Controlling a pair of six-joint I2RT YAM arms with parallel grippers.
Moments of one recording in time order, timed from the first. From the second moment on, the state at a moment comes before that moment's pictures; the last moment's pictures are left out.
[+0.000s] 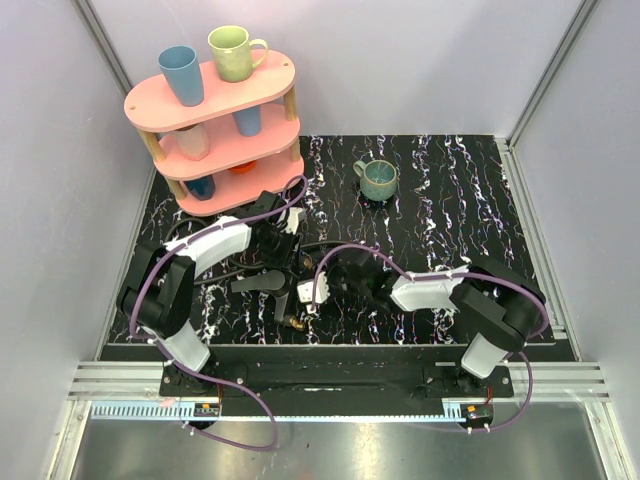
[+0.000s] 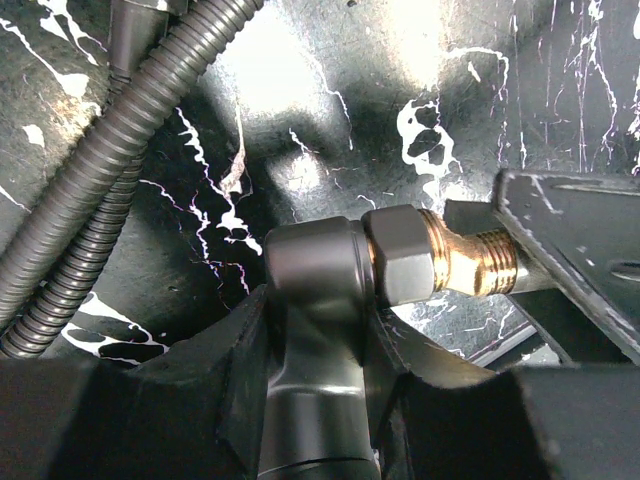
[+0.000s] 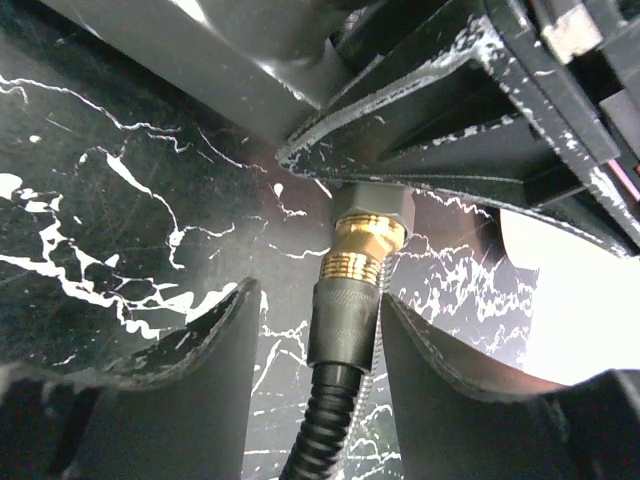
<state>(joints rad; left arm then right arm) -0.46 1.66 1.06 -0.61 0.34 -0.18 0.92 1.65 0.69 0.45 -0.18 -1.13</state>
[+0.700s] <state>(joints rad) -0.43 1.49 0.84 -0.36 0.32 -0.35 0.90 1.75 0.77 0.53 -0.14 -0.83</state>
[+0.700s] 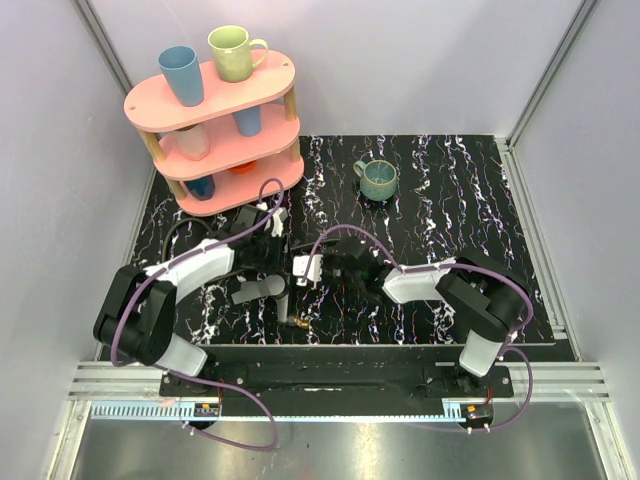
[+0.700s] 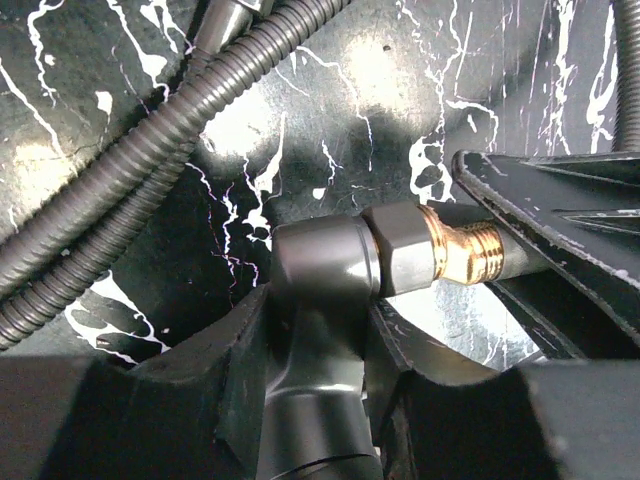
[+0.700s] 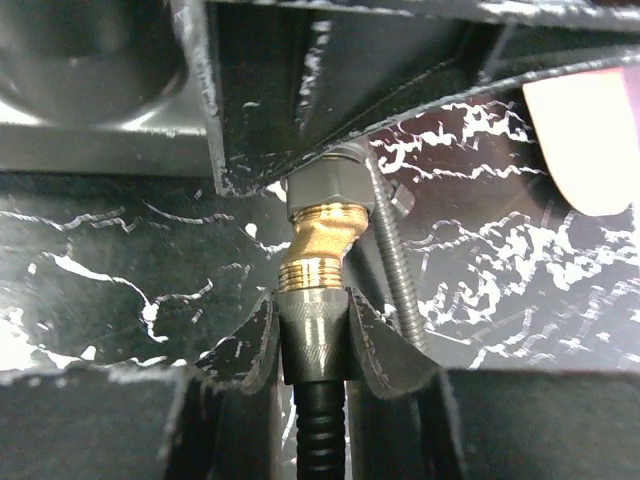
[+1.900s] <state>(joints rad) -0.52 1.23 0.64 -0.13 0.05 -0.44 0.64 1.90 0.85 0.88 -0.72 0.57</state>
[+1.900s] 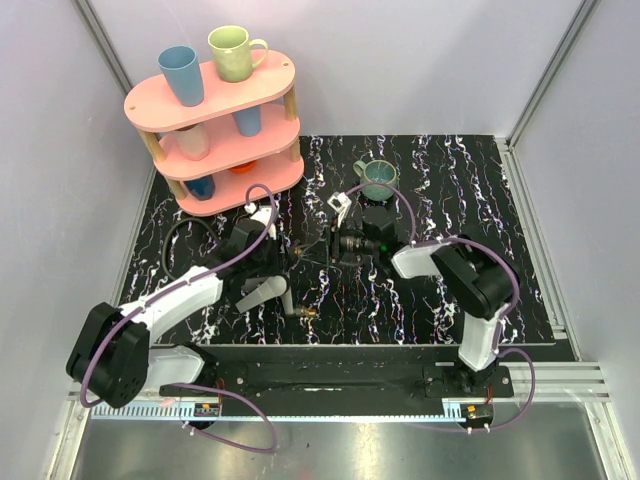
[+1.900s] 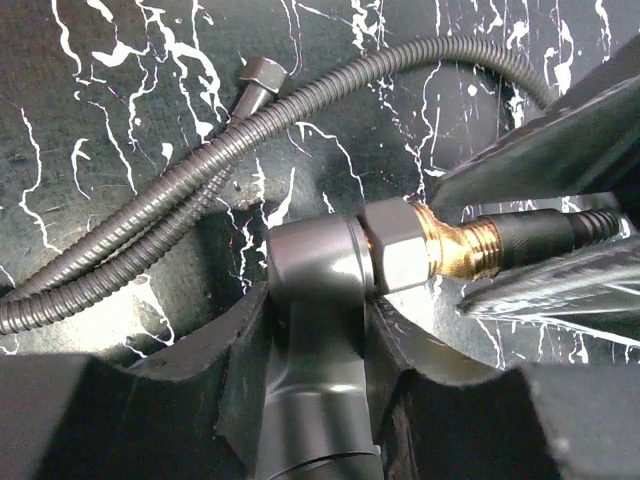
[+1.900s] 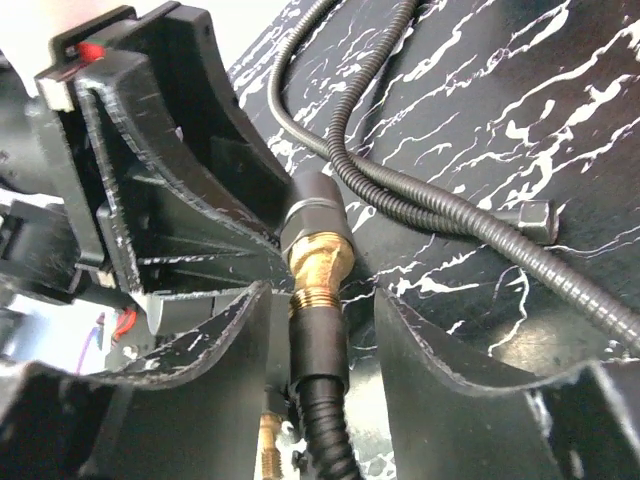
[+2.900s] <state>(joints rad) -0.44 1.46 0.96 -0.63 0.33 -0.20 1.02 1.65 0.69 0.49 -0.06 -1.12</state>
